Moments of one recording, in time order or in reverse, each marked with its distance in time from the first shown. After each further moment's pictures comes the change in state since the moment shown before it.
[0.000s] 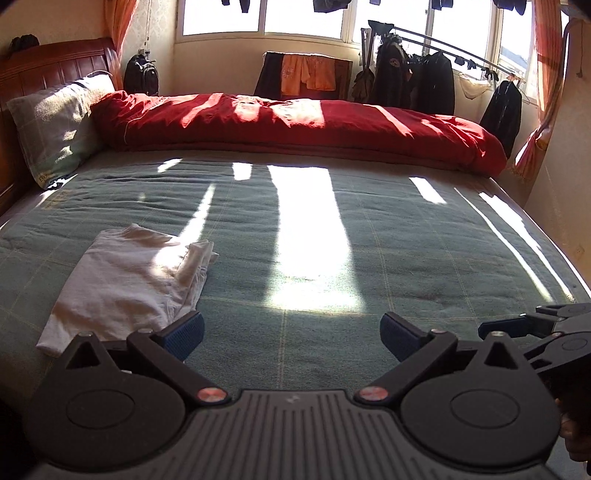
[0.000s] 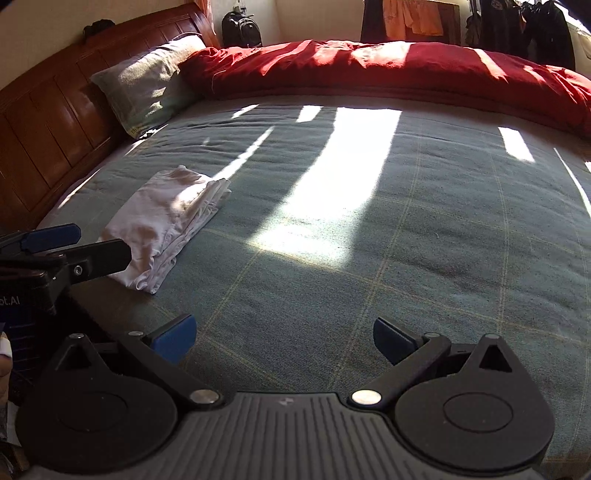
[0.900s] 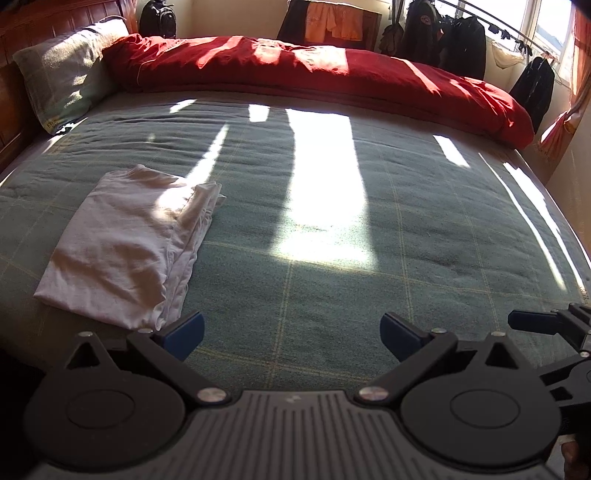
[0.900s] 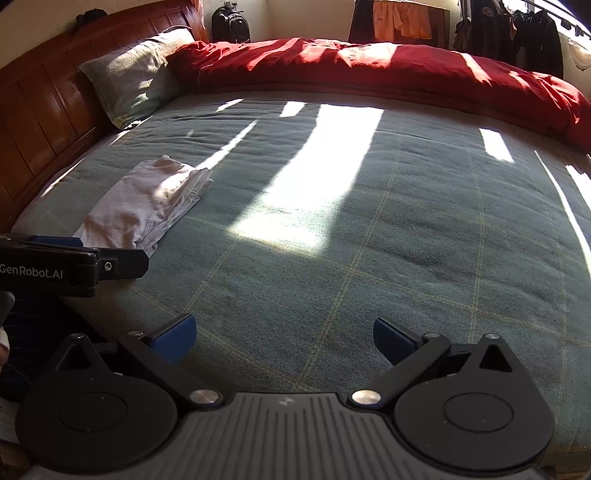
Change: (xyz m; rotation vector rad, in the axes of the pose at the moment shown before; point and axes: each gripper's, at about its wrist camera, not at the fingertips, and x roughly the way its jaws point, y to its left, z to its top) left arm 0.023 -0.002 -0.001 -0.057 0.174 0.030; right arm -0.006 0.004 -0.012 -0.038 -0.004 -0.086
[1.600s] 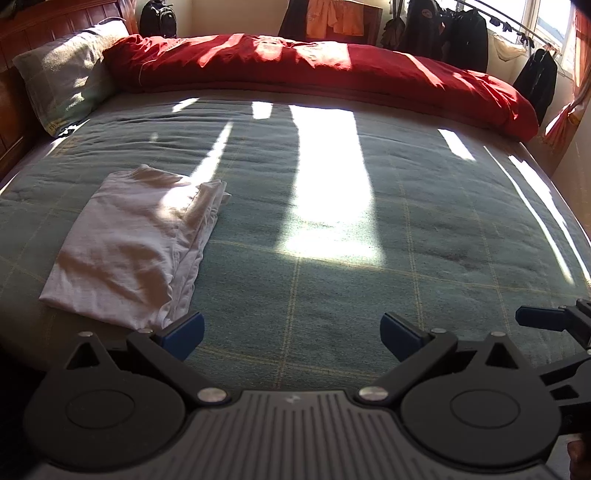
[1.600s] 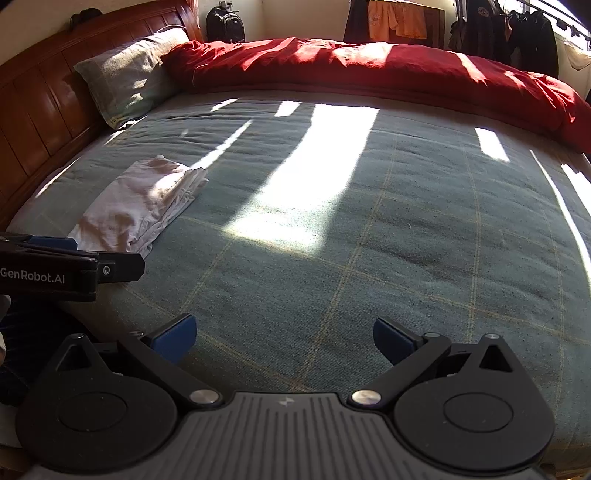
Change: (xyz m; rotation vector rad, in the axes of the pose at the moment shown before) left arm 0.003 0.002 0.002 0.017 0.009 0.023; right arm 0.003 0.002 0.000 0.006 0.001 -0.010
